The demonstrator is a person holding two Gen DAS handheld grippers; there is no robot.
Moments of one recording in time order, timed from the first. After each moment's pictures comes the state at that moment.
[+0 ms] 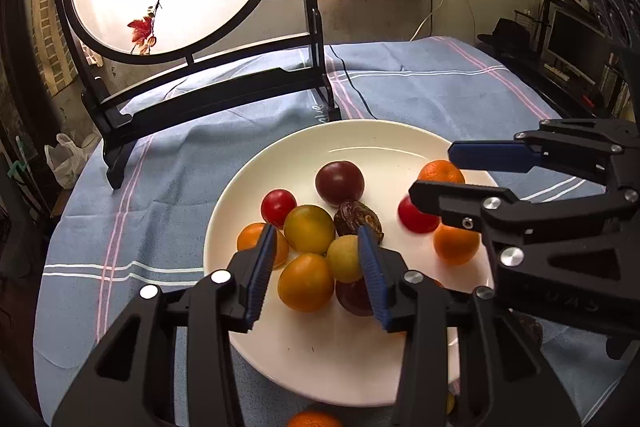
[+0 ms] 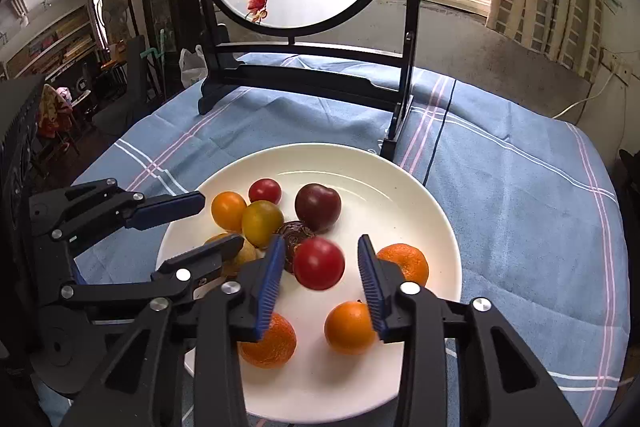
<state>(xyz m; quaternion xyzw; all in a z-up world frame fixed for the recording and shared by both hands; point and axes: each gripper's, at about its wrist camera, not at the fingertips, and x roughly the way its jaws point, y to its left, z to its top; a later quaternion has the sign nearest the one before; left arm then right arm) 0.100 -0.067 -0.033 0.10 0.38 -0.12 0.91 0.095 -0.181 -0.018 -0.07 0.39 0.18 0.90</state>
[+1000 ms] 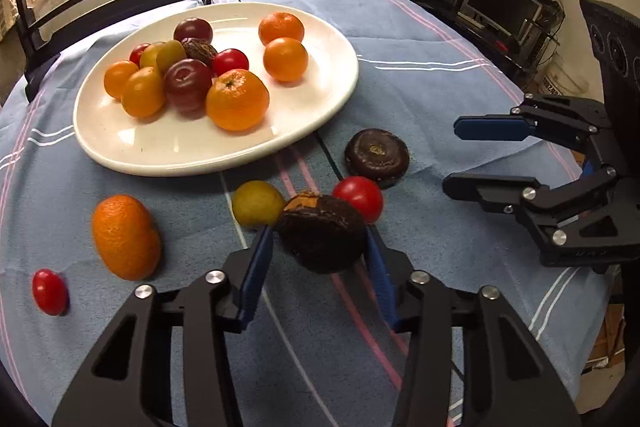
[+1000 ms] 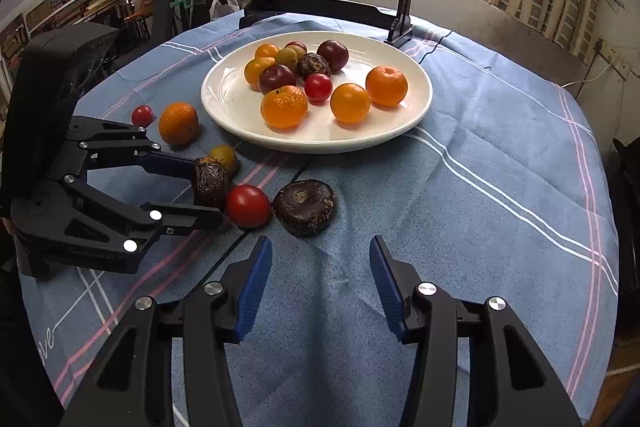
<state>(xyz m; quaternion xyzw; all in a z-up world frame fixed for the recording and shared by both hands) -0.015 -0.097 -0.097 0.07 0.46 -0.26 0.85 -0.052 -0.248 -0.069 -0.14 0.43 0.21 0.87</state>
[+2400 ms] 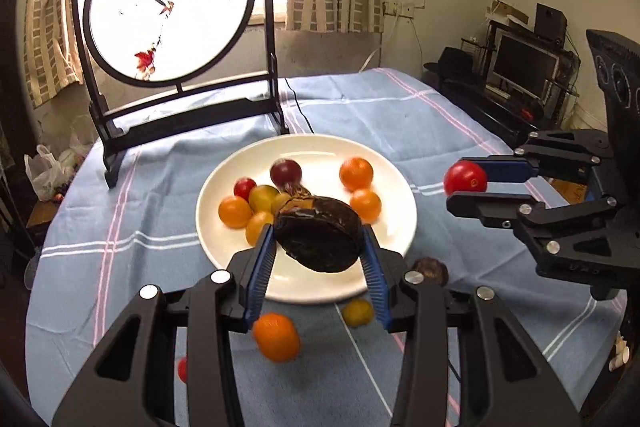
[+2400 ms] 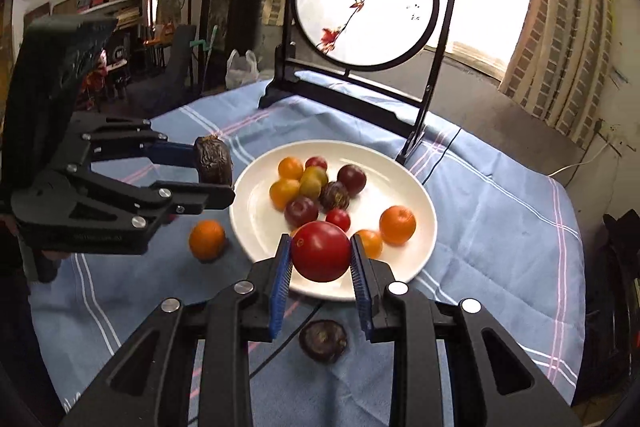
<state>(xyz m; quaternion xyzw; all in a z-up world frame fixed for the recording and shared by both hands) -0.004 -0.049 0.012 0.07 0.32 -0.19 0.93 -0.028 -0.204 0.024 -0.14 0.31 0.23 0.91</state>
